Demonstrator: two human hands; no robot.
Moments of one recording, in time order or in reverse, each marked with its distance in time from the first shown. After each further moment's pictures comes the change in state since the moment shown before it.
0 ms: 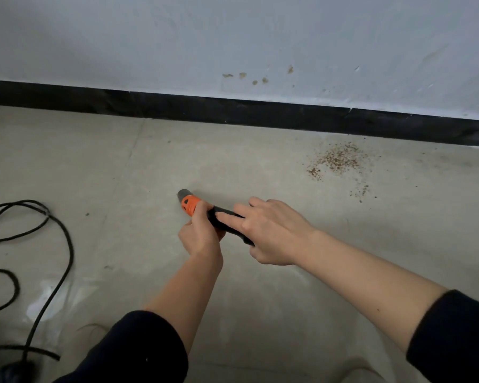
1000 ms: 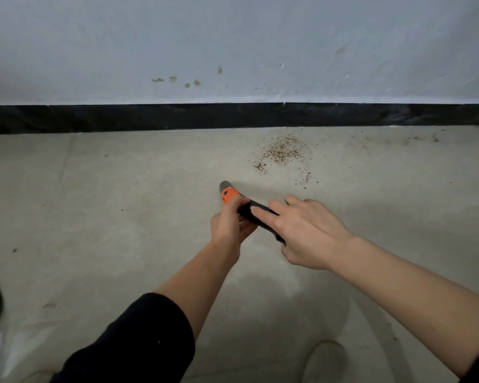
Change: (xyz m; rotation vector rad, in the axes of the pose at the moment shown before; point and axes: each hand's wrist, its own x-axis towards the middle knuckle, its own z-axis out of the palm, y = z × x) left_hand -0.047 -0.053 0.076 0.227 -0.548 -0.210; right_hand -0.109 0.046 -0.004 -0.105 -0.044 0.363
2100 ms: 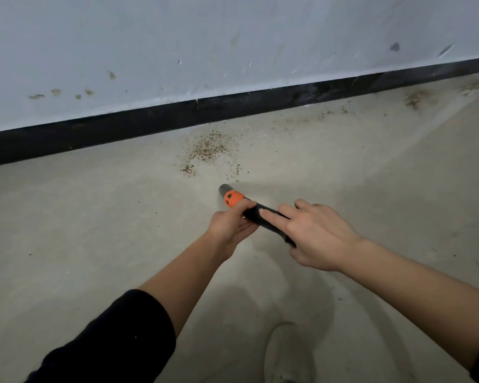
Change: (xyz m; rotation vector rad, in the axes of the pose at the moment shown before) left_hand -0.001 -0.060 0.091 0.298 -0.376 -0.186; right_hand -0.109 0.068 0.040 -0.003 -0.022 0.274
